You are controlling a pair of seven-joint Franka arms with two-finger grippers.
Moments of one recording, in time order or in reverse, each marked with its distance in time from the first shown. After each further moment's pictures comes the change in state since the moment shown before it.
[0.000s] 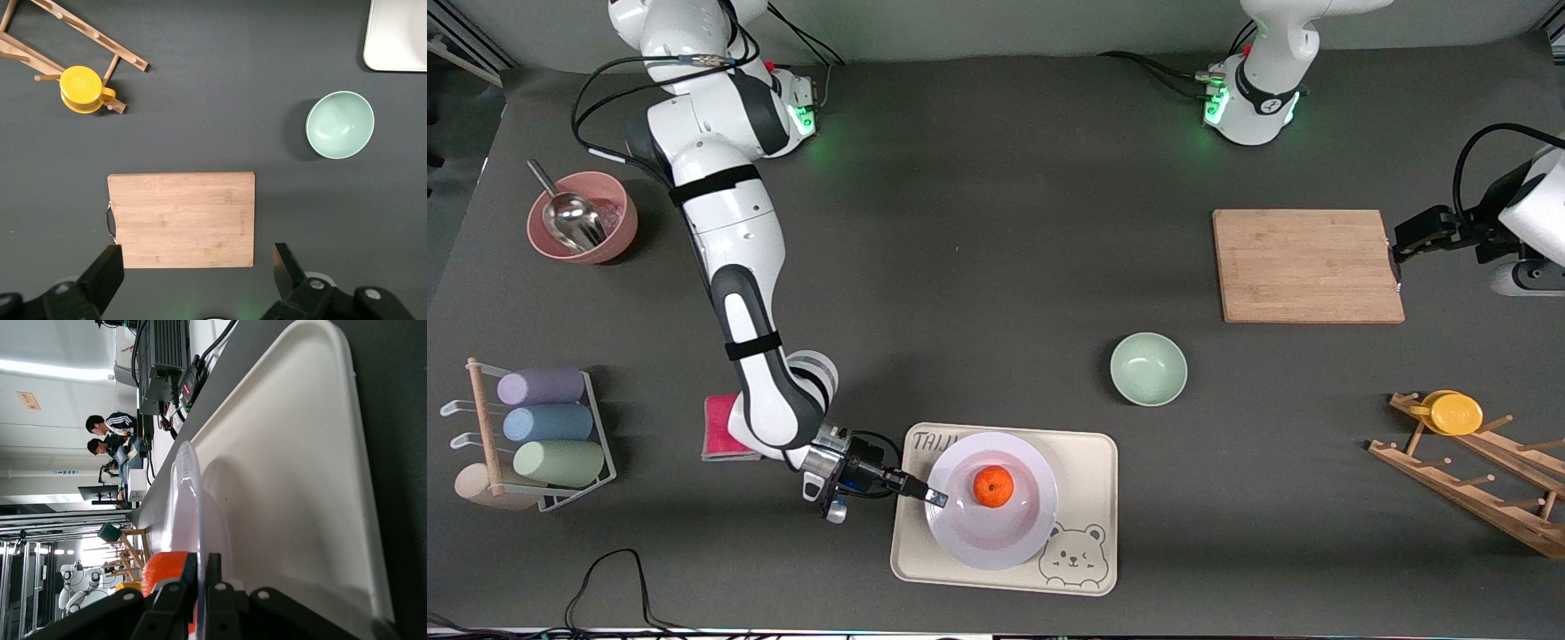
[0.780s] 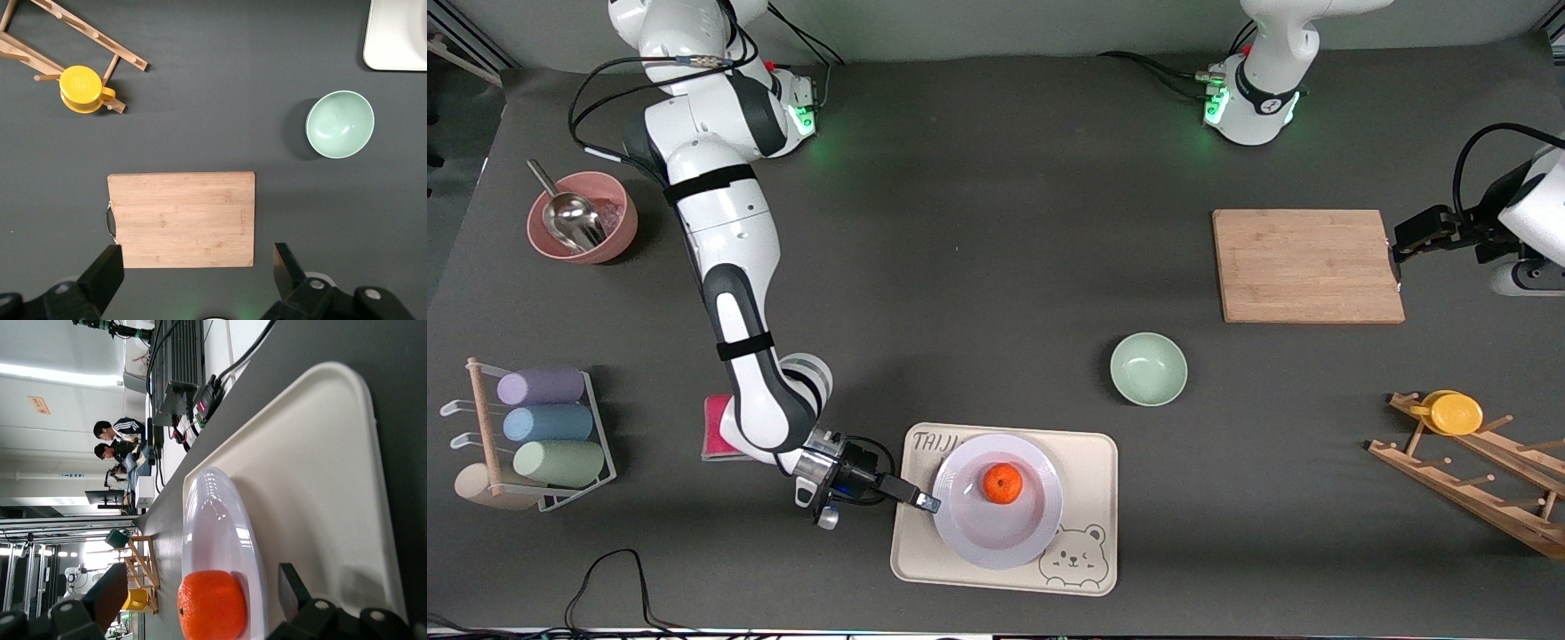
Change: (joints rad) left arm 0.000 0.000 0.000 0.000 0.000 -0.001 0.001; right arm -0.018 -0.001 -0.003 0.032 -0.002 -0.001 0.000
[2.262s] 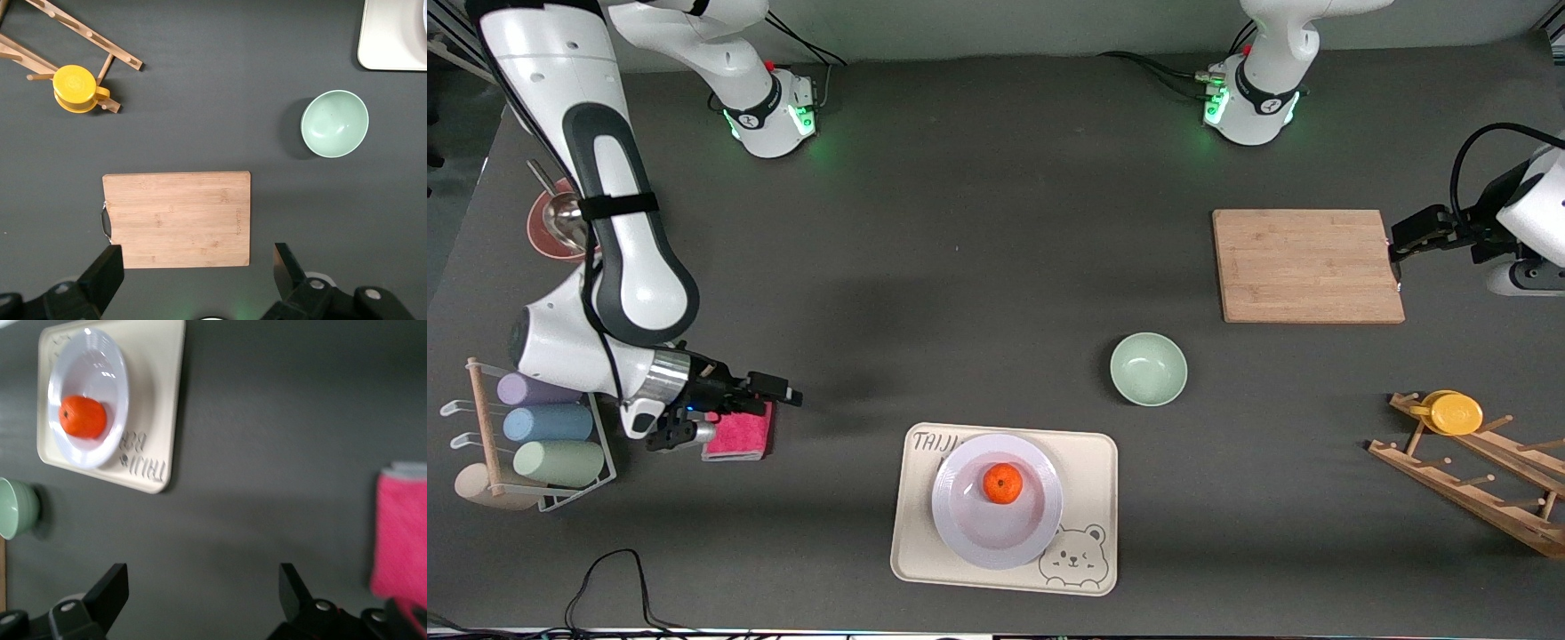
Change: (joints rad) left arm -0.001 0.000 0.000 0.000 -0.014 -0.001 0.000; right arm -0.095 -0.756 -0.113 -0.754 -1.054 -0.178 0.254
